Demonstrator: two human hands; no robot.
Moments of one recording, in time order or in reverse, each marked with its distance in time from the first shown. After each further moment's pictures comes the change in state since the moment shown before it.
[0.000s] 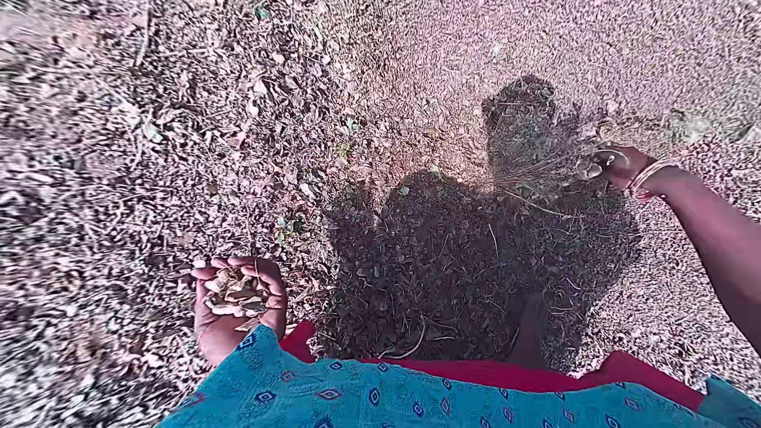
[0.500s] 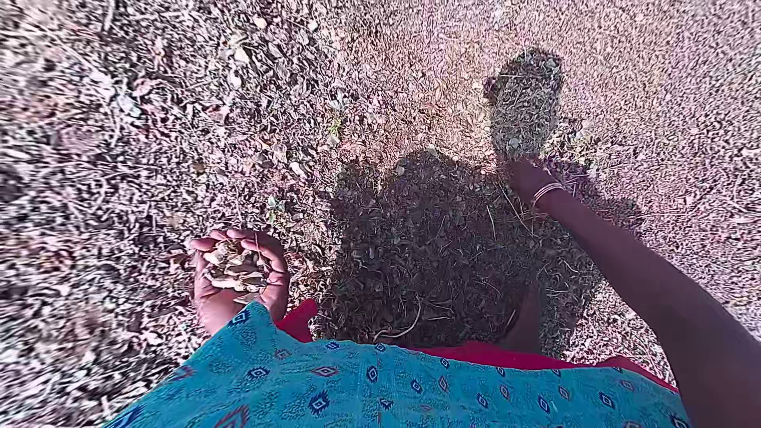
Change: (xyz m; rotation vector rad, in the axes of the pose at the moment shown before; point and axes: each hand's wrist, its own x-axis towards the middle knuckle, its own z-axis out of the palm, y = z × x) left_hand 0.002 -0.021 0.013 0.007 0.011 -0.008; right_hand 0.086 -0.030 0.131 -0.060 -0.073 -0.161
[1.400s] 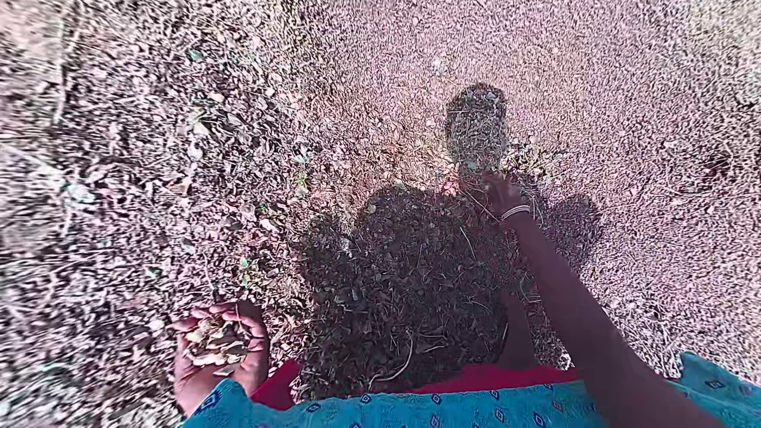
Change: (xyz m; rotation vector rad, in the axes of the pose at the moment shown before) left_hand 0.003 0.000 -0.005 0.081 0.192 0.108; right_hand 0.004 0.023 0.020 0.530 0.314 0.023
